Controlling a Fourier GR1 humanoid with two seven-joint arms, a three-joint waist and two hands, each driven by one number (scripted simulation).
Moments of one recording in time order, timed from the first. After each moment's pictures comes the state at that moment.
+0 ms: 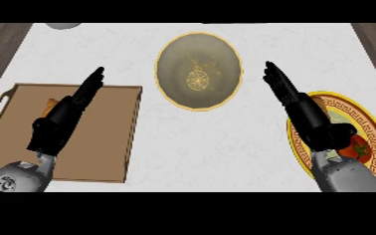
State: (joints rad) left arm -0.17 0.55 -0.32 -1.63 0.18 0.13 0.13; right arm -0.20 -0.37 0.27 -1.61 -0.20 -0.01 0.00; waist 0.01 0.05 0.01
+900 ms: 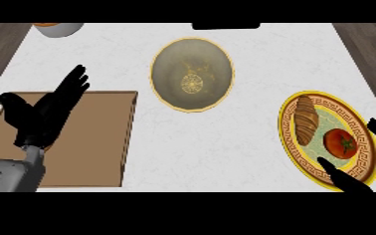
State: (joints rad) left arm -0.16 0.50 -0.16 -1.51 0.36 0.08 0.18; right arm 0.26 -0.35 -0.11 -1.56 -0.05 -0.33 -0.69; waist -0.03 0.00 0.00
